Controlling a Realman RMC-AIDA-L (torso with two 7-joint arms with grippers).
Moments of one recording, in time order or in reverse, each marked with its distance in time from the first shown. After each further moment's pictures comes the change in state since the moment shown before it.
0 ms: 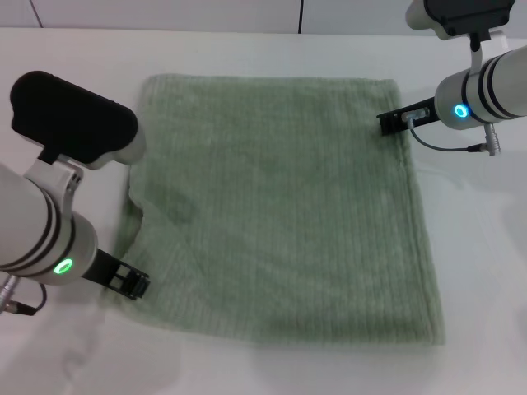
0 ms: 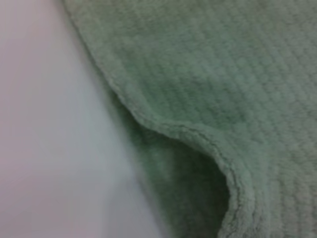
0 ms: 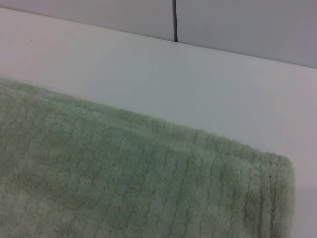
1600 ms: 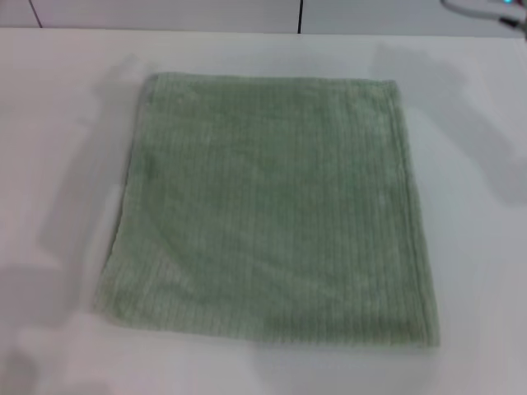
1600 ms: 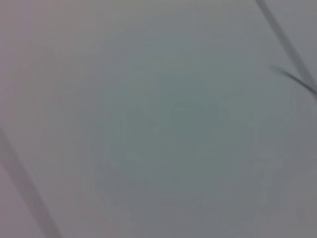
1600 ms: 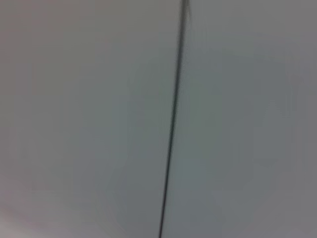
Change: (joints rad) left arm 0.213 -0.017 -0.194 0.095 -0.001 1.470 0.560; right arm -0.271 0.008 -0.085 0.668 0.009 -0.179 -0.112
